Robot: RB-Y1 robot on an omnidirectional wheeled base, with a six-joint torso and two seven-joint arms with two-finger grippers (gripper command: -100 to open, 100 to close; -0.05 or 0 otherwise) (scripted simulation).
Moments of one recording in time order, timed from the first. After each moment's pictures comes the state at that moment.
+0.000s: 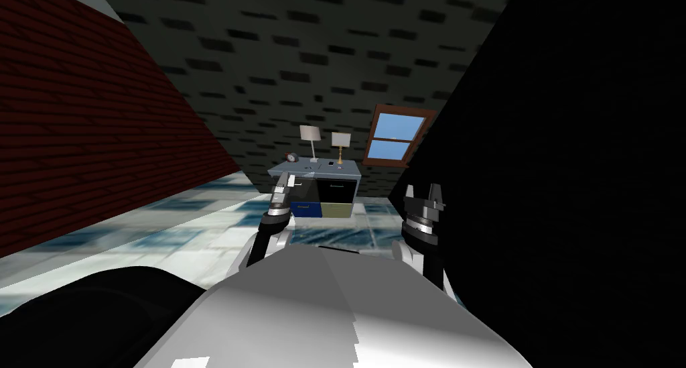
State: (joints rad) left arm 0.53 0.04 0.06 -2.30 -0.10 -0.59 -0.10; right arm 0.47 0.01 -0.06 -2.33 -0.07 -0.53 -0.07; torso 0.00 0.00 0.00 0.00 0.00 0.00
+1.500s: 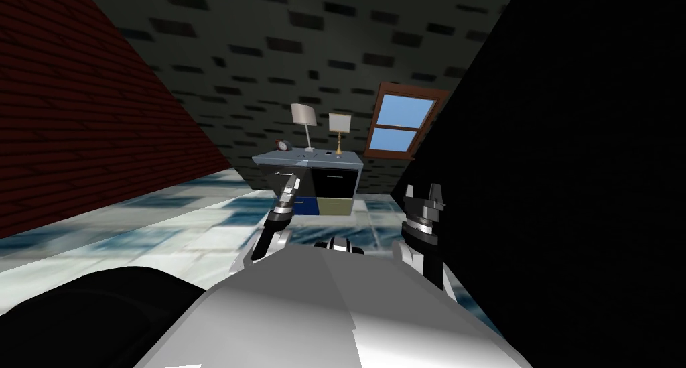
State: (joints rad) left arm 0.48 0.13 0.07 -2.19 -0.10 -0.56 -0.11; right arm 0.47 0.01 -0.06 -2.33 -0.07 -0.53 -0.07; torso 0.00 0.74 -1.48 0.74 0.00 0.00
